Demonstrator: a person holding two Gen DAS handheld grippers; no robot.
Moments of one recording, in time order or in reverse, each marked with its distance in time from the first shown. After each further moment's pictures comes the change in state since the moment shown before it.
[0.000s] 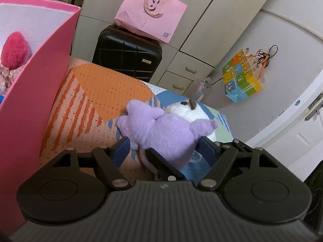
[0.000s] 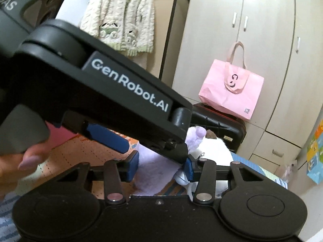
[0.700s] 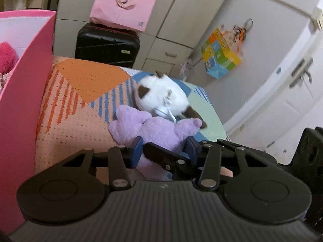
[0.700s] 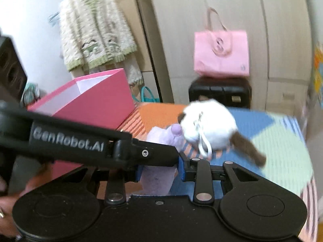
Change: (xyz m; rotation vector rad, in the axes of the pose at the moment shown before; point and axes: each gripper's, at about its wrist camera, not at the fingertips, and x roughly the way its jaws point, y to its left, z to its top) left arm -0.029 -0.028 -0.025 0.164 0.085 -0.062; right arm -0.041 -0.013 -0.022 0.445 0.078 0.093
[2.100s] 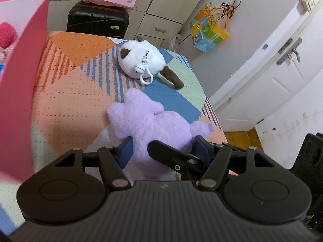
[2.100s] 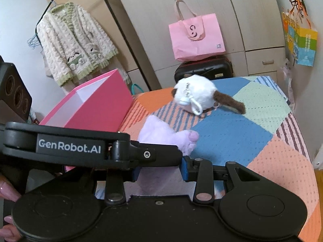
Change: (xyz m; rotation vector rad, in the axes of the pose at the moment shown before) left arm -0.041 -0.025 -0.034 -0.002 0.139 -0.048; right arm -0.067 0.028 -0.030 0.174 0.031 -0.023
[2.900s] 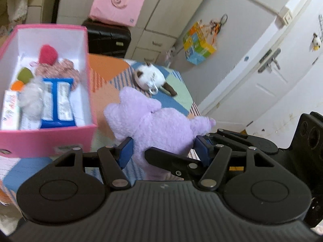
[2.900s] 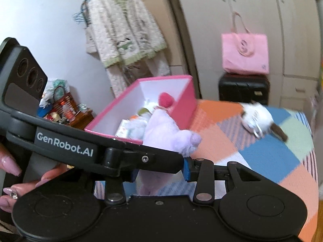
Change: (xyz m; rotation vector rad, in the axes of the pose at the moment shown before) left arm -0.158 0.023 -0.010 0.011 -0.065 -0.032; right arm -0.056 0.137 0.029 -0.246 0.036 0.127
